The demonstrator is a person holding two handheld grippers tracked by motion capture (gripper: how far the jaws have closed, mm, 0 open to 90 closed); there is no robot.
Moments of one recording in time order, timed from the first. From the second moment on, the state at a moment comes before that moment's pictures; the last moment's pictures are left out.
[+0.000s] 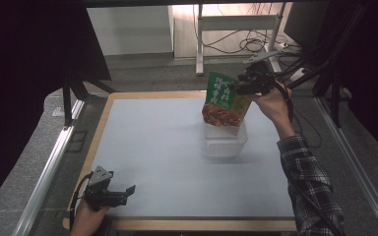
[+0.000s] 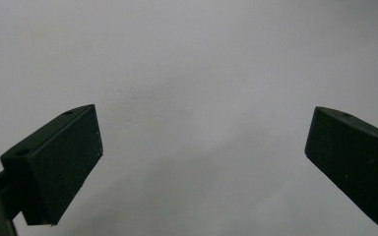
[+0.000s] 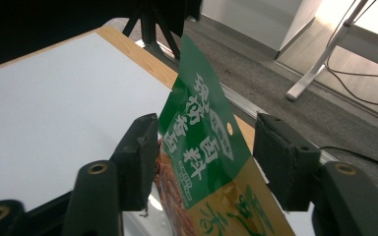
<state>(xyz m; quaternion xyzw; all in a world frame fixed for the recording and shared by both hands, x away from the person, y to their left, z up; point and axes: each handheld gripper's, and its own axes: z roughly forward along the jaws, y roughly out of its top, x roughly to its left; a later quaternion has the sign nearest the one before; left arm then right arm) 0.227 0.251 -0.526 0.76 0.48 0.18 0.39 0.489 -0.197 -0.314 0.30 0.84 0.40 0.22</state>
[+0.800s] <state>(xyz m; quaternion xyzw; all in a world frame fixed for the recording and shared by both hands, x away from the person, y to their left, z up) 0.228 0.250 -0.526 0.77 0.48 0.18 0.39 0.453 -0.235 -0.320 0.32 0.81 0.44 0.22</state>
